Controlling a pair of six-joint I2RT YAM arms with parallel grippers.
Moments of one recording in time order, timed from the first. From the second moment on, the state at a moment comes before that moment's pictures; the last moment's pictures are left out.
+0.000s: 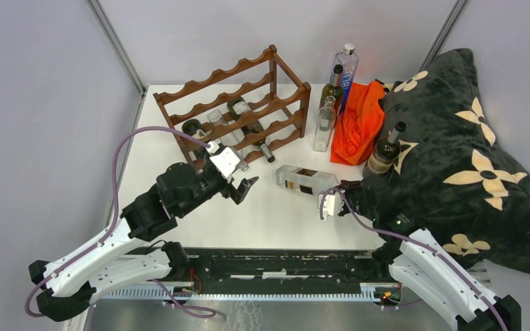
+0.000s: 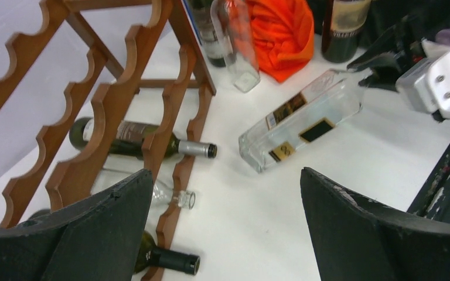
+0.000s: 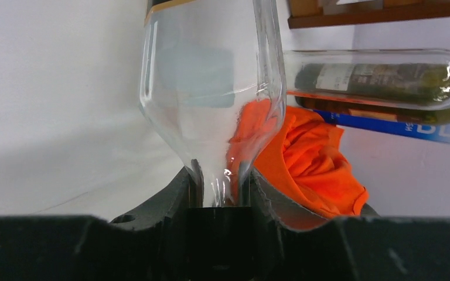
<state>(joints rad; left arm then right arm) -0.97 0.76 0.95 -0.34 -0.17 0.20 0.48 0.67 0.44 -0.40 -0.17 -1.21</state>
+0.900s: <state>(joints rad) -0.93 0.66 0.77 -0.31 -0.23 0.20 0.65 0.55 0.16 0.08 0.18 -1.26</state>
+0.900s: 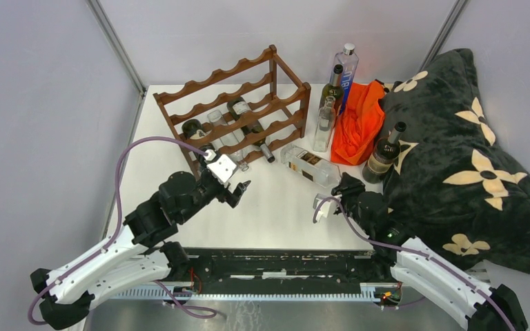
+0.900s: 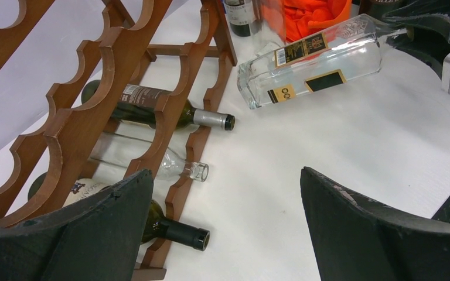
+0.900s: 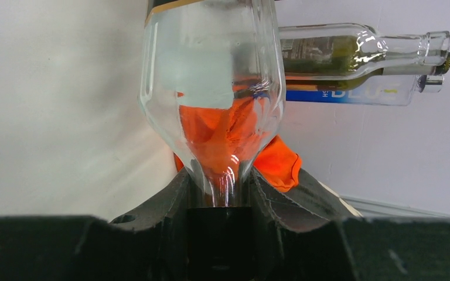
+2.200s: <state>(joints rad) -0.86 0.62 0.76 -0.30 -0.15 0.20 0.69 1.02 0.32 0.39 0.29 -1.23</state>
